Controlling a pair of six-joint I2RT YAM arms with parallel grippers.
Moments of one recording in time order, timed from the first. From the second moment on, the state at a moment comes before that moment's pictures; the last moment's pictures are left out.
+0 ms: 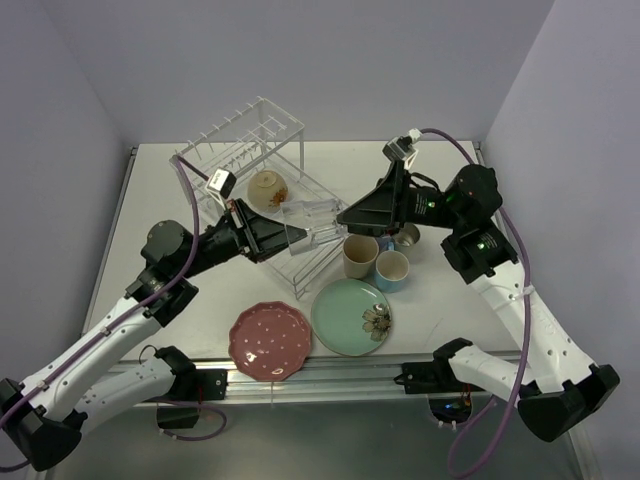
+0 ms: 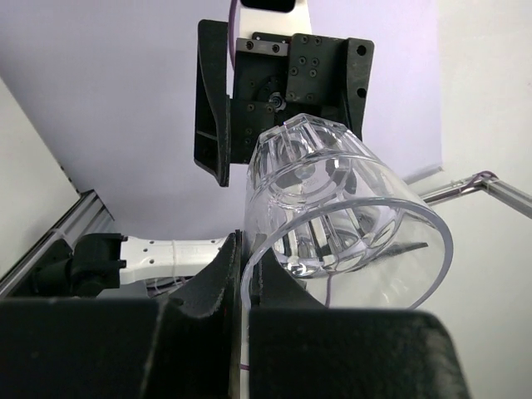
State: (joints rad) left arm -0.69 0.87 0.83 0.29 0.49 -1.43; right arm 0.43 1.00 1.14 0.02 -0.99 1.27
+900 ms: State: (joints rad) left arm -0.69 0.84 0.80 0.28 0.45 -1.42; right arm 0.45 1.09 1.19 0.04 -0.99 1.27
